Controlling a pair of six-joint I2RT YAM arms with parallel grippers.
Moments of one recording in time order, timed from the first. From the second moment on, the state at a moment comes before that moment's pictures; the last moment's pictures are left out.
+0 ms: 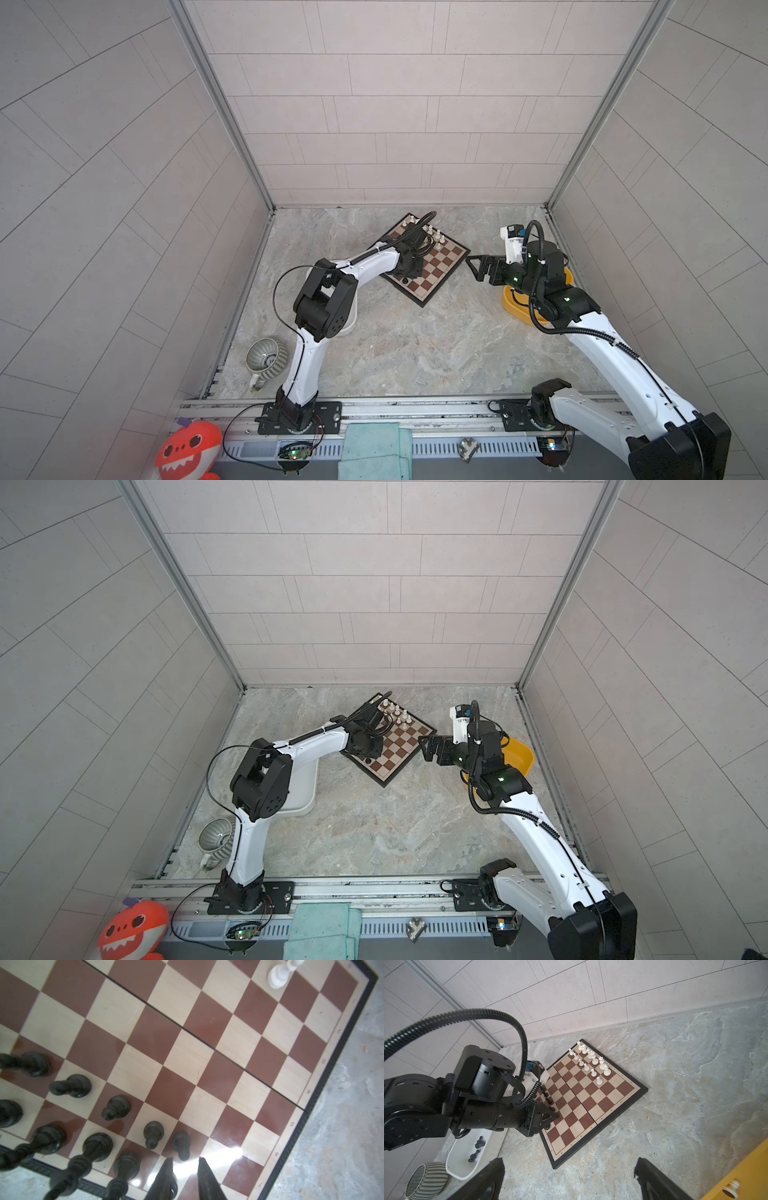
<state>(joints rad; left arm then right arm) -0.63 2.11 1.65 -0.67 -0.02 -0.45 0.25 0.99 0.86 -0.34 -0.22 0.37</state>
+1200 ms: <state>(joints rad) -0.07 1.55 0.97 -0.83 -0.06 -0.61 0.59 1.43 1.08 -0.32 -0.33 0.39</state>
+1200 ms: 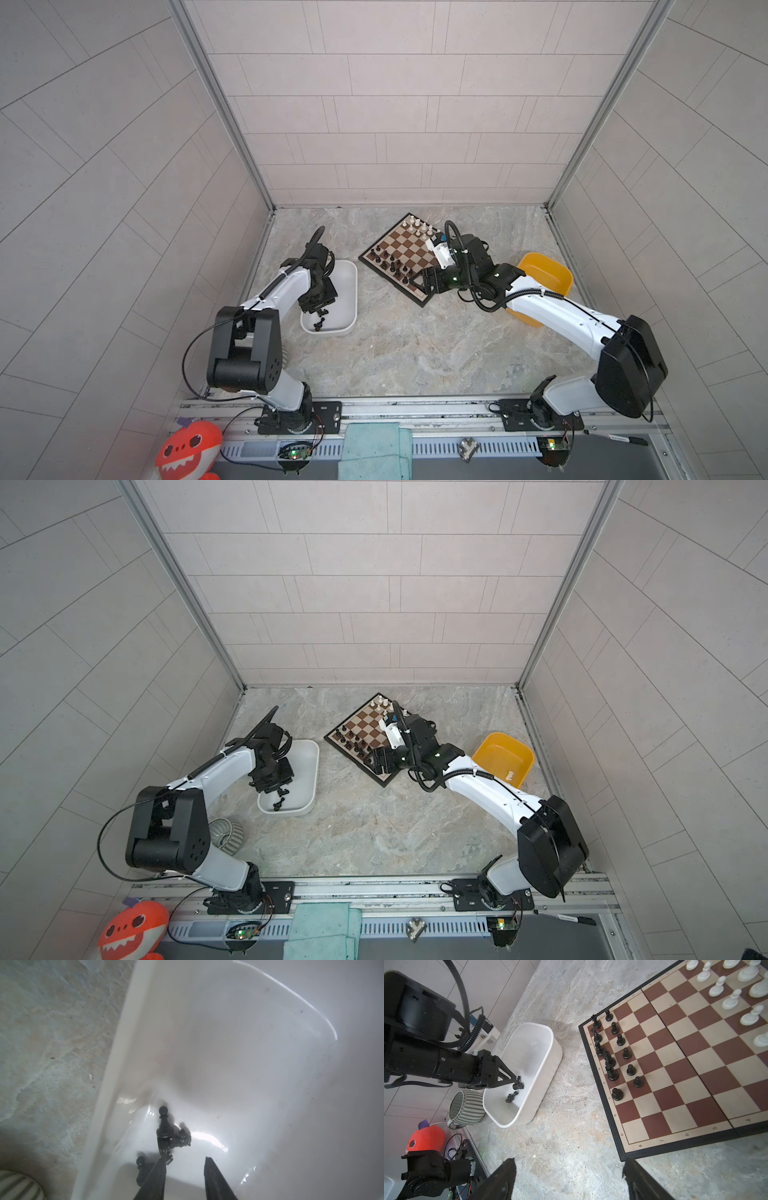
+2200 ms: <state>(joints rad) -0.12 1.71 1.02 -0.69 -0.07 -0.68 0.52 1.40 1.09 -0.31 -0.42 0.38</state>
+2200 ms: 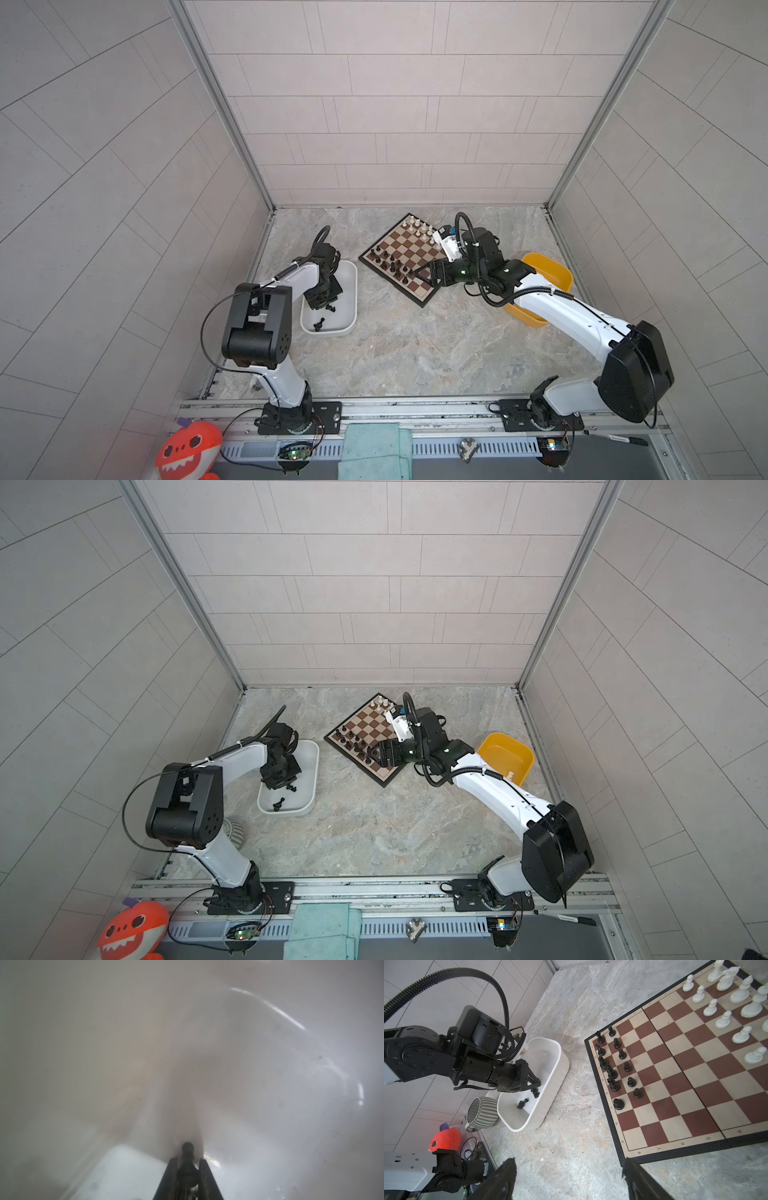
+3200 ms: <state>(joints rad) -0.38 1.35 1.07 -0.45 0.06 -0.17 0.37 1.38 1.02 -0.10 -0.47 0.66</state>
